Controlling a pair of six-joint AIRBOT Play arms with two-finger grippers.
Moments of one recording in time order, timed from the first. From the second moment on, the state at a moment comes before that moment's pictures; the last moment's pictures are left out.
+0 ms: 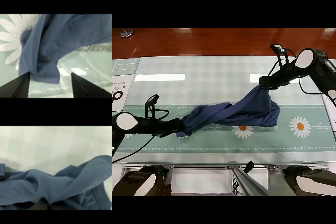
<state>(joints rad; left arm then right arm) -0.08 -0.80 0.49 1.12 -1.09 -1.65 0.18 -1.41 1.33 -1.29 1.16 1.51</state>
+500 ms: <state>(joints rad) -0.14 -0.92 0.57 1.12 -1.05 -1.57 0.18 -1.41 1.33 -1.29 1.15 1.50</state>
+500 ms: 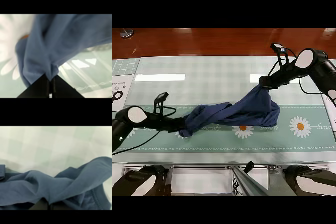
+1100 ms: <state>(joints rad) 0.02 -0.68 1.41 1.22 -0.79 -1.56 0.18 -1.07 1.60 -1.37 1.02 1.44</state>
